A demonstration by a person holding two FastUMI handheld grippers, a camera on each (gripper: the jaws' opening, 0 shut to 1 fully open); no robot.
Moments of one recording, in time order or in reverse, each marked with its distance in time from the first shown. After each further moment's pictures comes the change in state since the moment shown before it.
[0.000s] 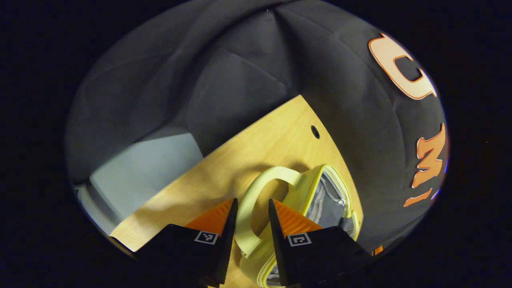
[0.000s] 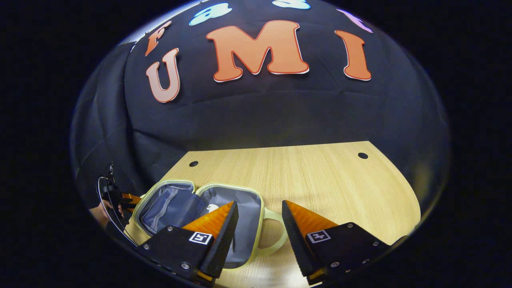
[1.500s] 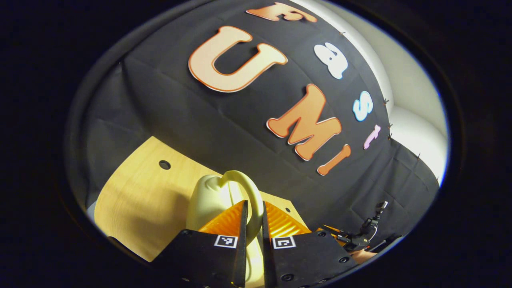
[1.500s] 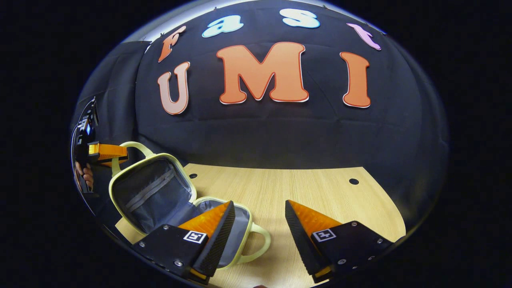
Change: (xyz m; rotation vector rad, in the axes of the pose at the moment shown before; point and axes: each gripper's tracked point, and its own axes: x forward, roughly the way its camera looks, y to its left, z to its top) left arm -0.175 -0.358 -0.069 0.528 -0.160 -0.616; right arm -0.026 -0.017 0.045 -0.087 -0.150 0.006
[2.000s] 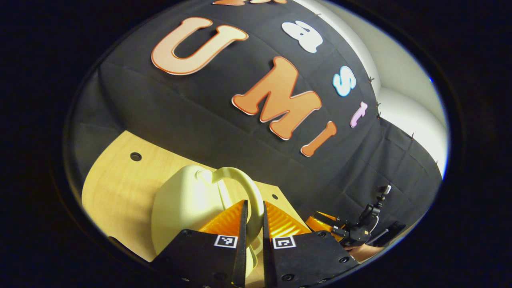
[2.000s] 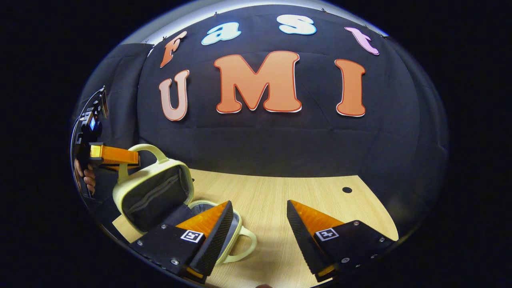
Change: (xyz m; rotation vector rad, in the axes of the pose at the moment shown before) left arm 0.049 -0.097 -0.065 0.075 0.118 -0.078; right arm -0.014 -0.033 0.015 -0.016 -0.055 0.006
